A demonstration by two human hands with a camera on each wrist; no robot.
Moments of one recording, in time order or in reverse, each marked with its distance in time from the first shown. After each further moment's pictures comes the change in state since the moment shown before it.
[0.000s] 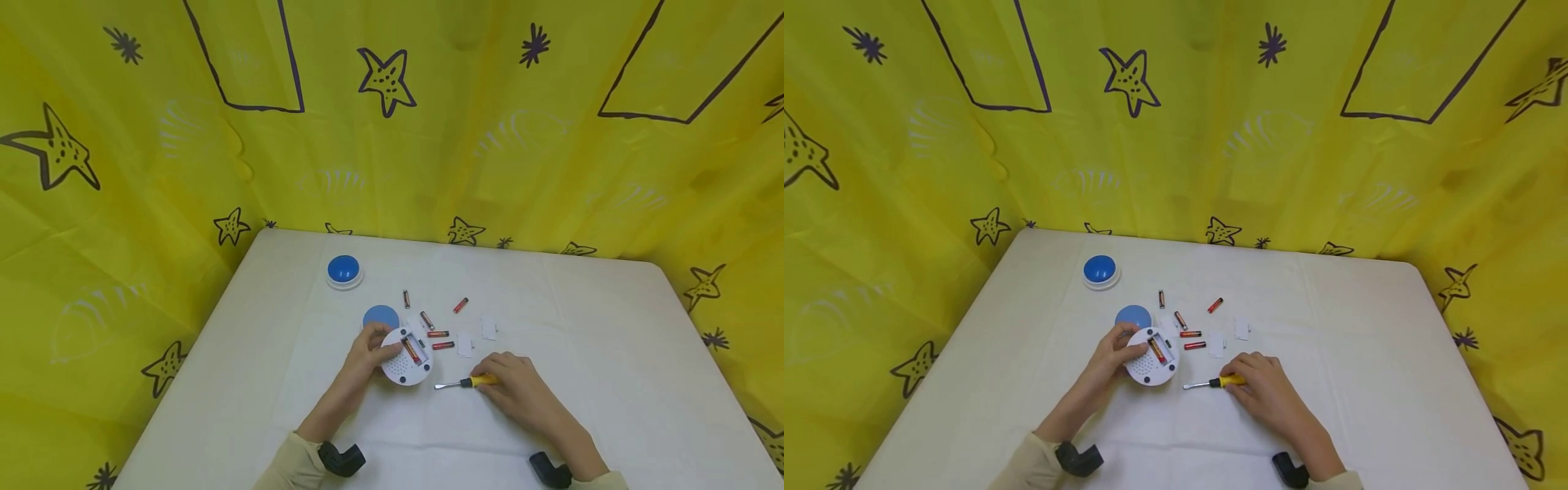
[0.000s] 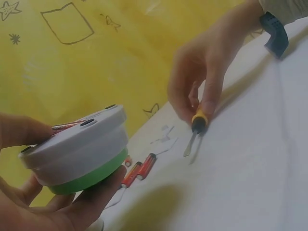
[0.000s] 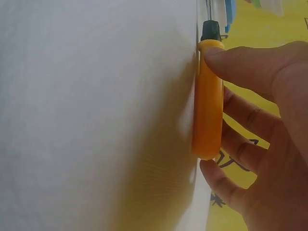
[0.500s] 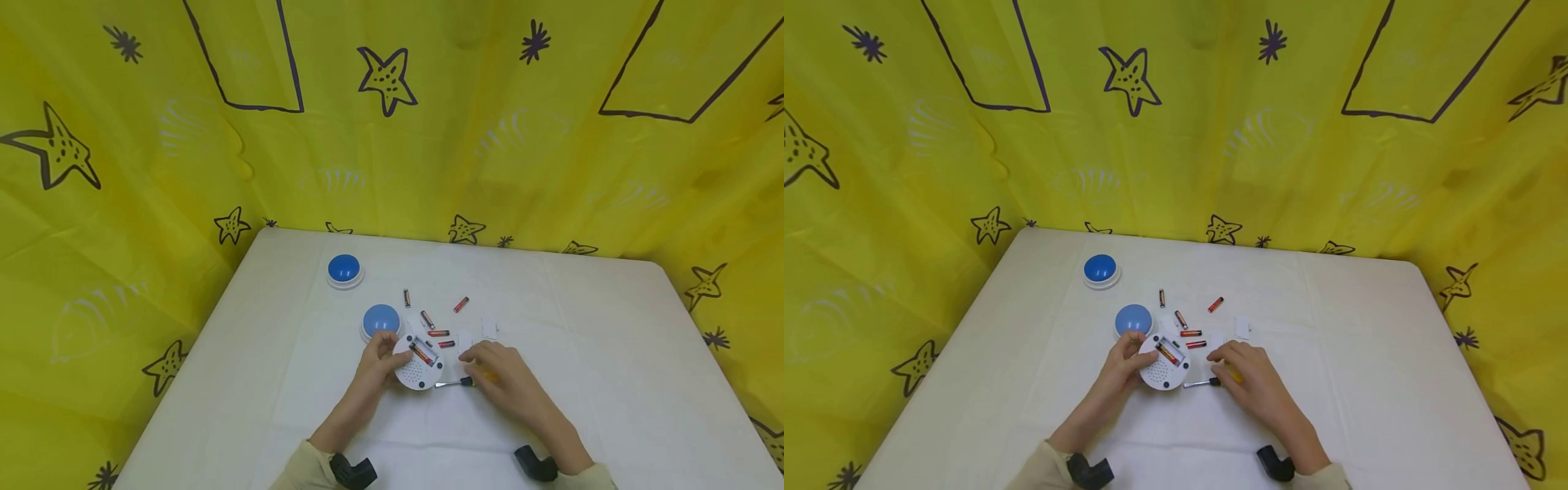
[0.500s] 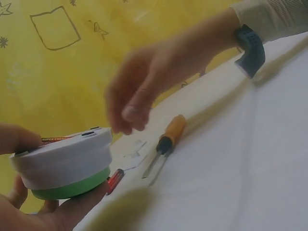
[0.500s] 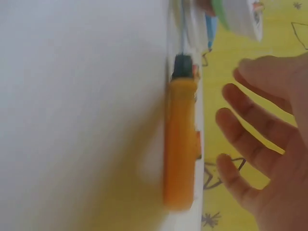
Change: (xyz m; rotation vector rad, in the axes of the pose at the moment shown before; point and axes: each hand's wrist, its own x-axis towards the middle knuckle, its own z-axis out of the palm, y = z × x) left_hand -0.006 -0.011 0.021 -0.147 0.033 -0.039; right_hand 0.017 -0.015 0.000 0.121 0.176 -0.141
